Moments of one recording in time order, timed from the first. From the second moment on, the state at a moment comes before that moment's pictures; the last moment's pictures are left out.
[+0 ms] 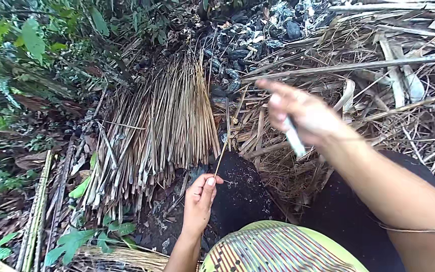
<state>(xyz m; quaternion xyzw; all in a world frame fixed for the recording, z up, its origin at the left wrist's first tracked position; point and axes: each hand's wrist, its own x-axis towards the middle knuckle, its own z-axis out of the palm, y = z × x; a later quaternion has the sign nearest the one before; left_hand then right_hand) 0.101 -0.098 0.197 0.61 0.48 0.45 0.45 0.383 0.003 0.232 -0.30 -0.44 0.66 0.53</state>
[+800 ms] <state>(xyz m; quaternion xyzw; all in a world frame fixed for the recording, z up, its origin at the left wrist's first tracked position) 0.085 -0.107 0.192 0.67 0.46 0.41 0.41 0.373 0.003 0.224 -0.26 -0.44 0.70 0.49</state>
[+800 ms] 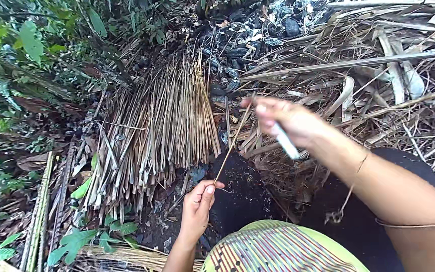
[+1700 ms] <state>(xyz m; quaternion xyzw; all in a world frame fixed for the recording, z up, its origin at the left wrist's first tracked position) 0.076 -0.106 0.186 0.57 0.44 0.42 0.55 0.351 -0.007 0.211 -0.27 -0.46 0.73 0.43</state>
